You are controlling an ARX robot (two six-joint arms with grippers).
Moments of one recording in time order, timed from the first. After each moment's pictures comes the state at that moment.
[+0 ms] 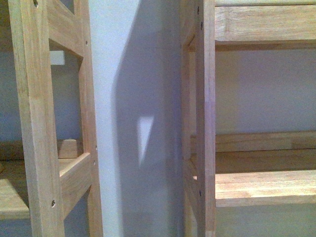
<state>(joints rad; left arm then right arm) 0.00 0.00 0.01 -0.01 0.00 0.00 -0.14 0.32 0.43 0.08 -0.21 0.11</state>
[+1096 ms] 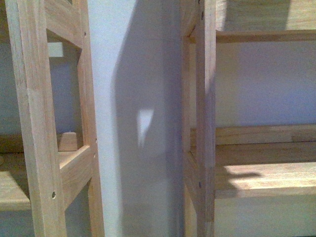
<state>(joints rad) 0.00 0.00 0.01 -0.01 0.00 0.00 0.12 1.49 2.07 -0.13 0.06 0.02</state>
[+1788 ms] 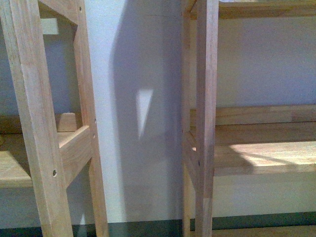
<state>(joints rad) 0.00 0.00 0.01 -0.01 0.00 0.00 0.07 1.75 2.35 -0.32 0.07 0.36</state>
